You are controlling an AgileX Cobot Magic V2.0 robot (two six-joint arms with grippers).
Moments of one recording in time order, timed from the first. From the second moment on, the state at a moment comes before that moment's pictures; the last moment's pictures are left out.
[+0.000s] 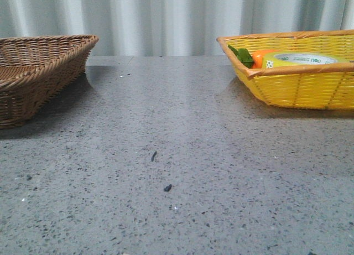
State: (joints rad) left arm -0.14 0.00 0.01 -0.45 0.06 0.05; right arm 0.04 -0.01 0.01 0.54 0.09 -0.13
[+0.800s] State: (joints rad) left arm -0.16 0.37 -0.48 -0.38 0.35 0.07; right arm 0.04 0.26 -0.50 0.46 0.47 -0.15
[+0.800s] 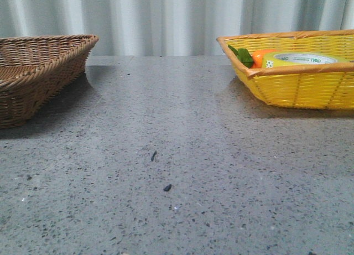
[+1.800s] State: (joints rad) left arm -0.37 0.53 -0.64 -0.37 0.44 0.10; right arm 0.14 1.52 -1.49 0.29 1.06 -0.30
